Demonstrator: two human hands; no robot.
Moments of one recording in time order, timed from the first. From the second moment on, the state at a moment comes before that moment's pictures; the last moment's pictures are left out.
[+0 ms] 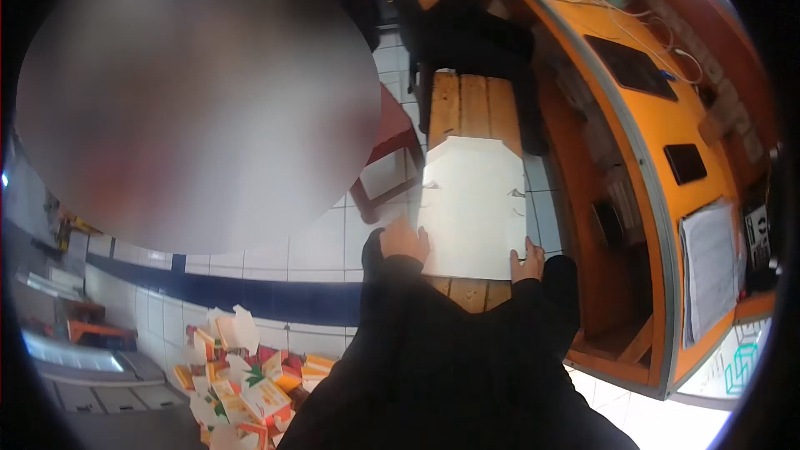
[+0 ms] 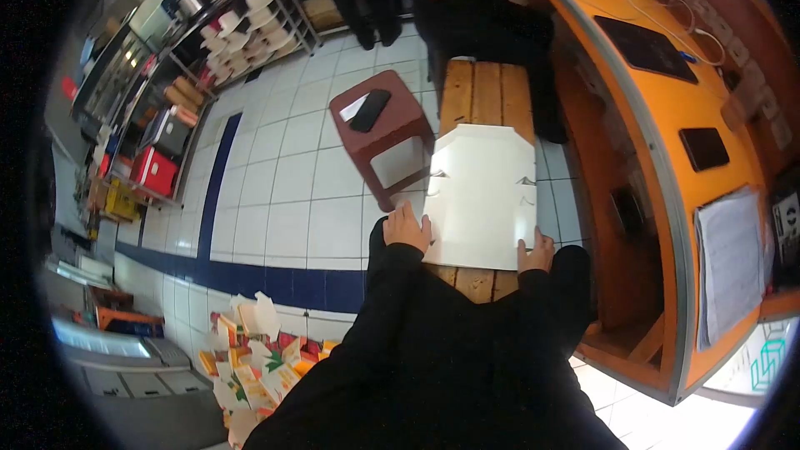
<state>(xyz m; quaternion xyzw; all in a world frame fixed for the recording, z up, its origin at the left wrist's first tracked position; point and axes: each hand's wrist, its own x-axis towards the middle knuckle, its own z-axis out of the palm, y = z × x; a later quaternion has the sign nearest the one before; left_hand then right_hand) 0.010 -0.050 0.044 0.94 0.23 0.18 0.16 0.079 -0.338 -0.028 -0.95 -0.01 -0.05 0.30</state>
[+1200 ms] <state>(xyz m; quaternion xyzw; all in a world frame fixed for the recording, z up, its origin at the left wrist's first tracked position) 0.002 -0.048 0.011 0.66 0.15 0.03 0.73 0.065 -0.327 0.026 -0.86 -0.03 0.01 0.51</state>
